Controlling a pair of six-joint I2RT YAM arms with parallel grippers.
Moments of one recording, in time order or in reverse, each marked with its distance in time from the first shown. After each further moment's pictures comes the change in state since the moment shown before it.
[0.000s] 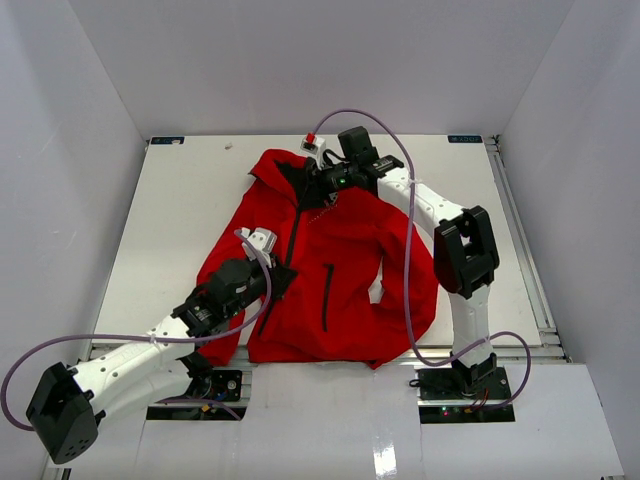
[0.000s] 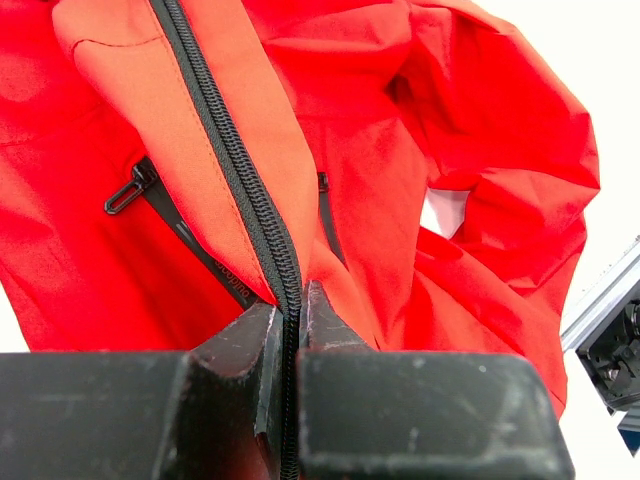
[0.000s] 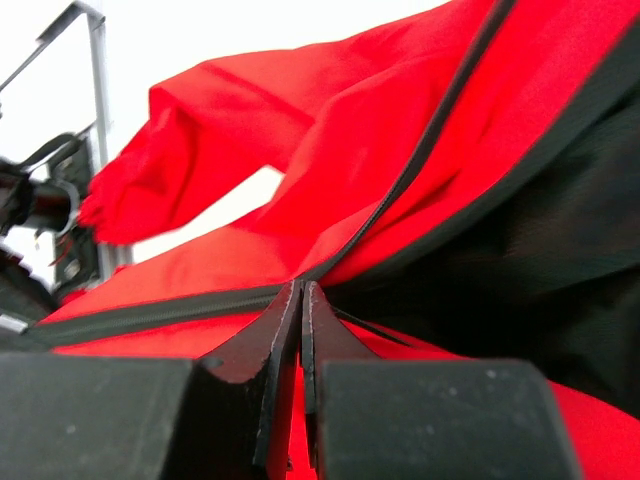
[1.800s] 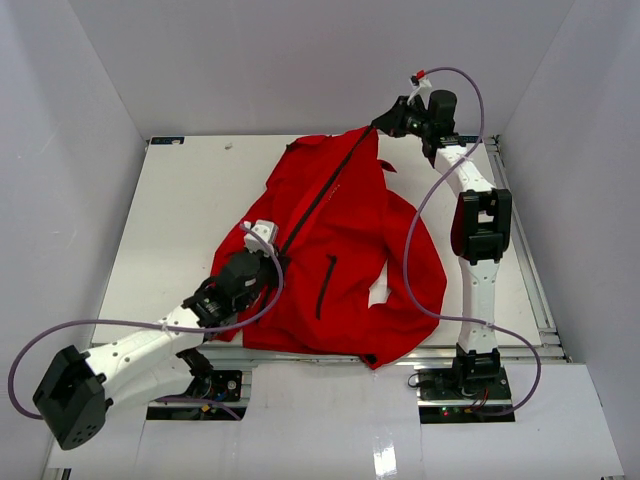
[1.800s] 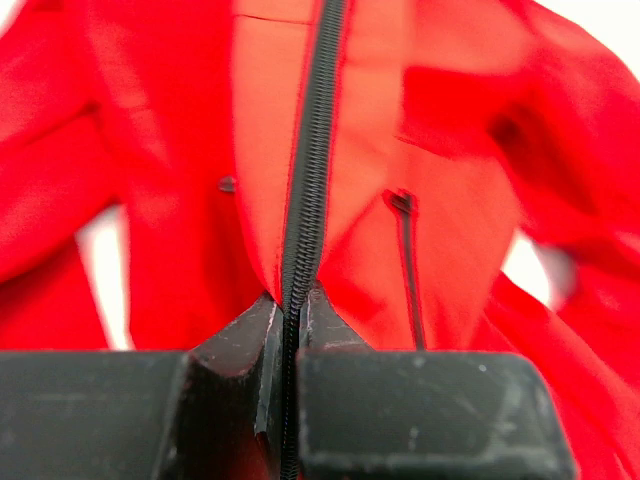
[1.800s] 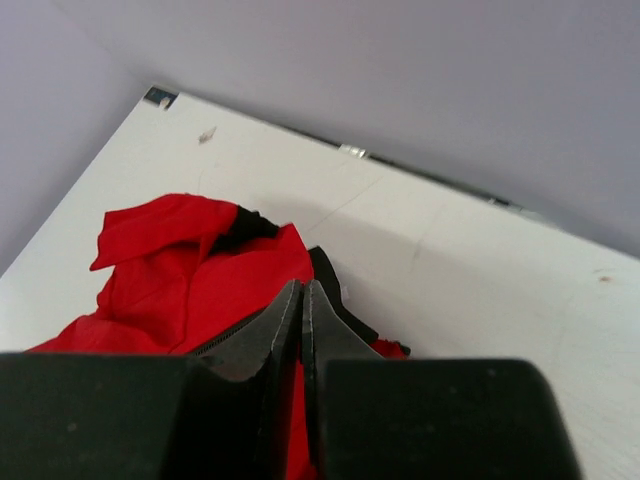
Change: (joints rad) left arm -0.003 0.077 0.024 0.044 -0.187 0.064; right arm -0.441 0.326 0.331 0.503 0.171 0.413
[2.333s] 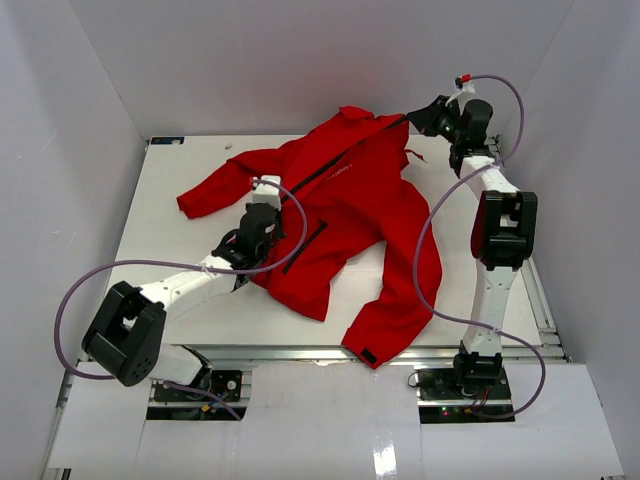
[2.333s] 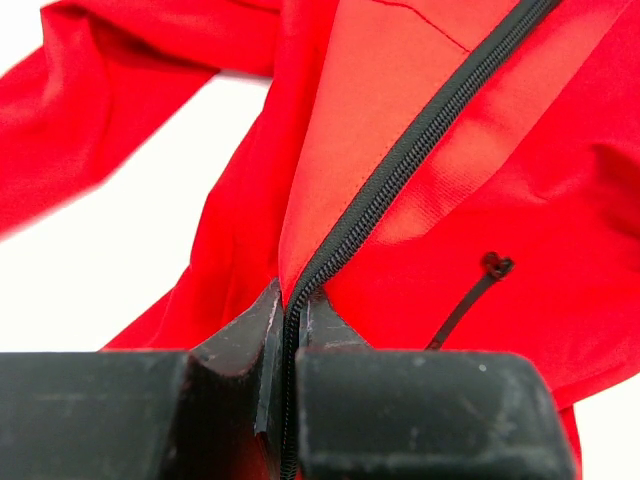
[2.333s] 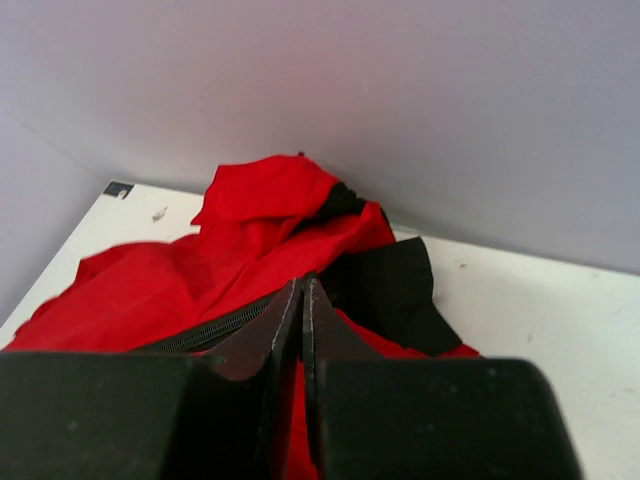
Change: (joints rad) left arm 0.189 0.487 0.317 0.139 -0.201 0.170; right arm -0.126 -0.134 -0.278 0.302 0.084 0.120
